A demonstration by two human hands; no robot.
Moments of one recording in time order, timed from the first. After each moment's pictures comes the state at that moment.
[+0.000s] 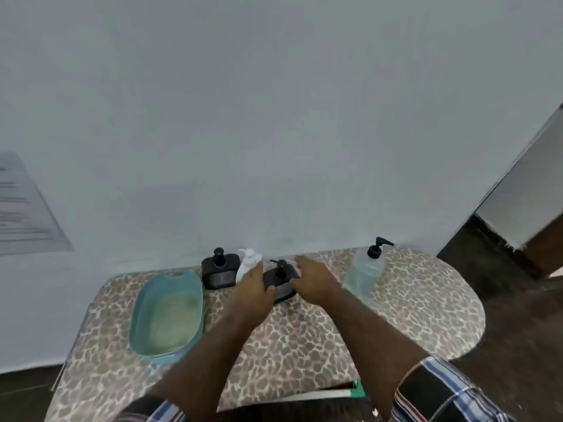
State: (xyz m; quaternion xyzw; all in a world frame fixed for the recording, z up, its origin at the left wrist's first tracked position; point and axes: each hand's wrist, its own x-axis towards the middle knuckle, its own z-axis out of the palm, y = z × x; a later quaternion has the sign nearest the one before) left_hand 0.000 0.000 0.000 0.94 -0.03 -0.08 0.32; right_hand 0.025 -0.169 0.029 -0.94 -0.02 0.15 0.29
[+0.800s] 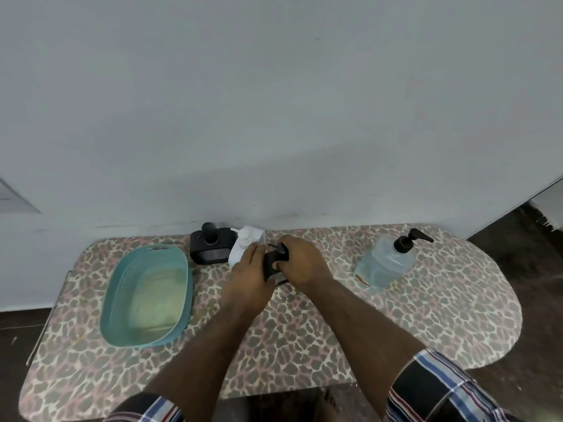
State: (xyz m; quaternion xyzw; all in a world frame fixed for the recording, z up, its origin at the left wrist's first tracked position) left_hand 0.046 -0.013 -0.066 0.95 0.01 -0.06 0.31; right_hand 0.094 -0.153 -0.040 -0.94 -0.07 0.12 0.32
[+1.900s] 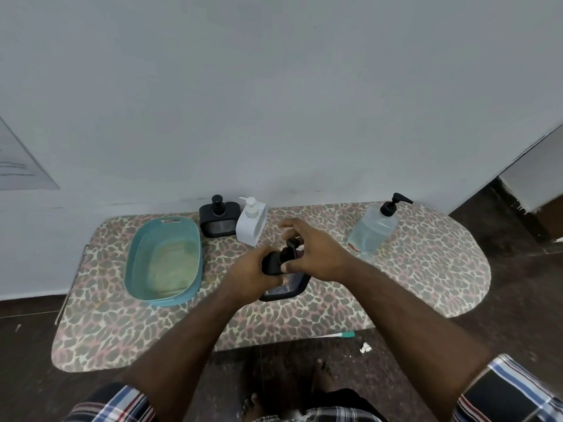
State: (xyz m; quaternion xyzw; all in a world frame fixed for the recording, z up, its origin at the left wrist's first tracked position) left_hand -0.022 0.009 -0.028 0.89 -0.05 -0.15 0.43; right_hand 0.004 -0.176 0.031 -0.88 -0.14 0.20 0.40
